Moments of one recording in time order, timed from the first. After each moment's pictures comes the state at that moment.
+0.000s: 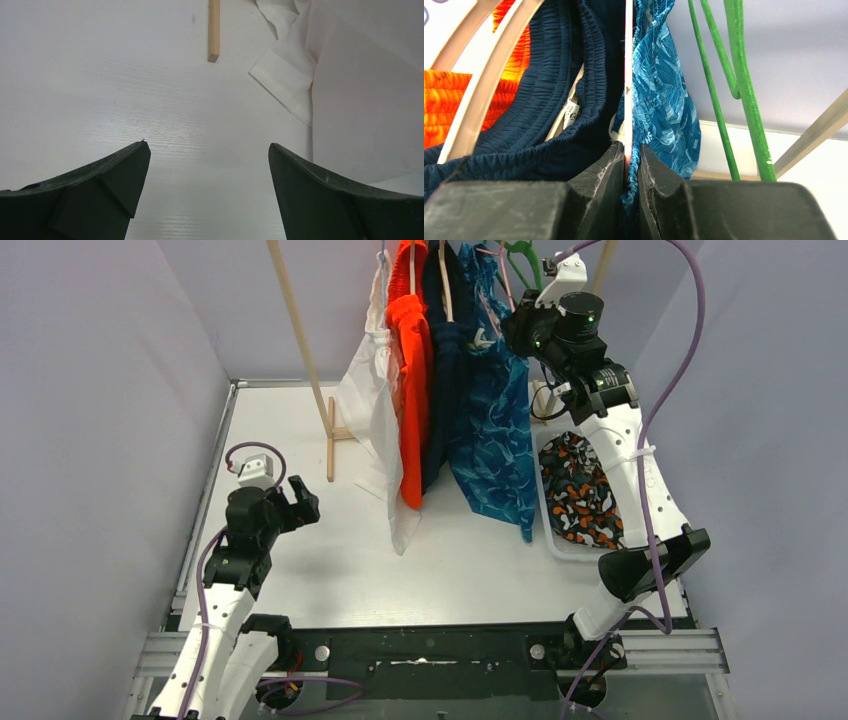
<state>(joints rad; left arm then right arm) -0.10 0.70 0.54 -0.32 -0.04 -0.36 0.34 1.66 2.01 -0.49 0.02 0.20</state>
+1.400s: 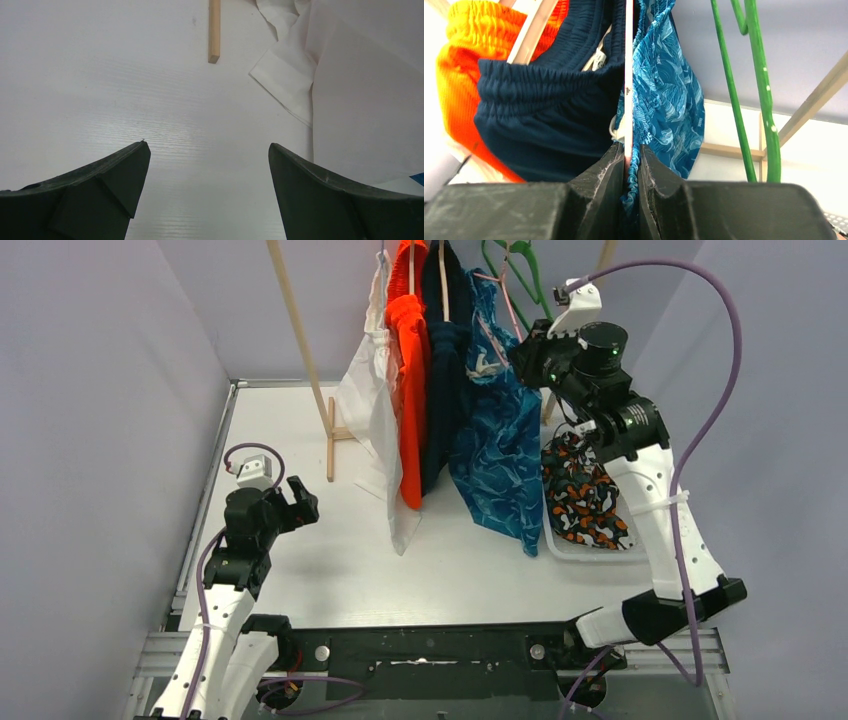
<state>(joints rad) -0.08 0.70 0.53 -0.30 -0.02 -0.35 0.37 1.45 1.85 -0.56 -0.02 0.18</state>
